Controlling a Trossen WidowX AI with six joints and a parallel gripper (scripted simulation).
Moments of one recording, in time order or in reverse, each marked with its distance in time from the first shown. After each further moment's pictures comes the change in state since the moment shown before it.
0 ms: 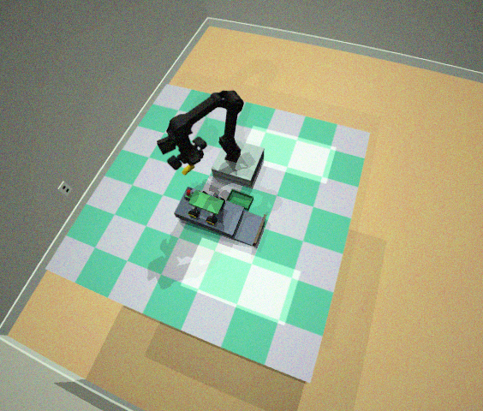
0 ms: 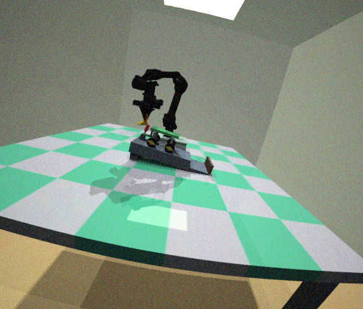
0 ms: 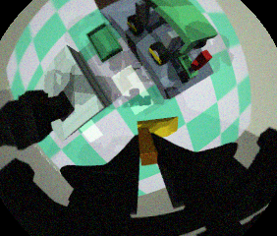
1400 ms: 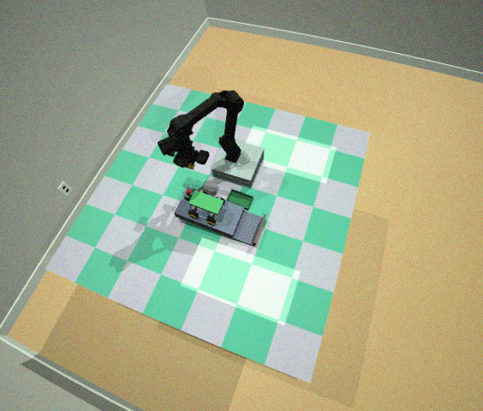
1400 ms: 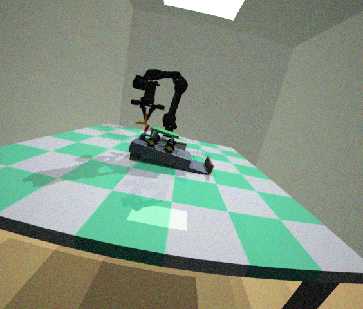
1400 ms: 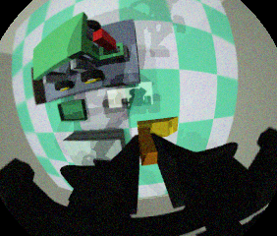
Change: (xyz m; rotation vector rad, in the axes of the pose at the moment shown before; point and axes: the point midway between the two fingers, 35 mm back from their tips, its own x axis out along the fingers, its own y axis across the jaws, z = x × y) arm -0.001 0.000 0.005 1.103 -0.002 -0.004
